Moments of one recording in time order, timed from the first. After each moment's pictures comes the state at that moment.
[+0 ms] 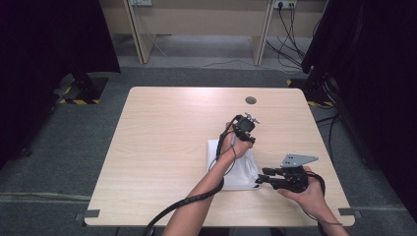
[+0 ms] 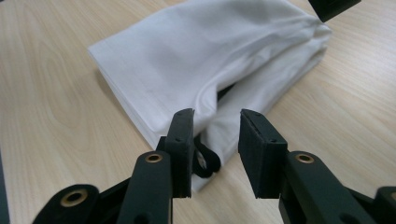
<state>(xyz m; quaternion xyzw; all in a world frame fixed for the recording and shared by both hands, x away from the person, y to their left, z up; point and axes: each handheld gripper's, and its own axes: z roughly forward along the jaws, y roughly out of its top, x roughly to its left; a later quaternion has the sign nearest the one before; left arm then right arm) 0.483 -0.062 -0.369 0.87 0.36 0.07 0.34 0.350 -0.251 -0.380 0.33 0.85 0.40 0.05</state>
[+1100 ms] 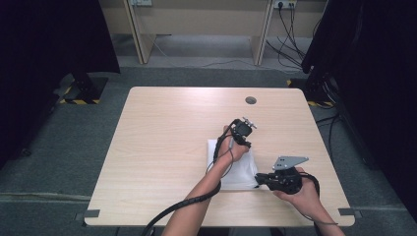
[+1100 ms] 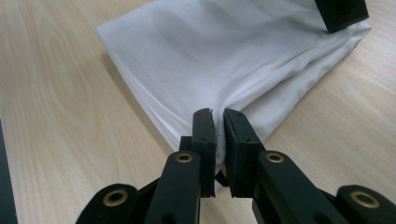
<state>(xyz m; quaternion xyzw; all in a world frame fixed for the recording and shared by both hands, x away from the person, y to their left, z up) 0.479 -0.065 -0.389 0.88 0.35 0.07 0.31 0.347 -0.238 -0.384 0.31 0.88 0.36 0.04</state>
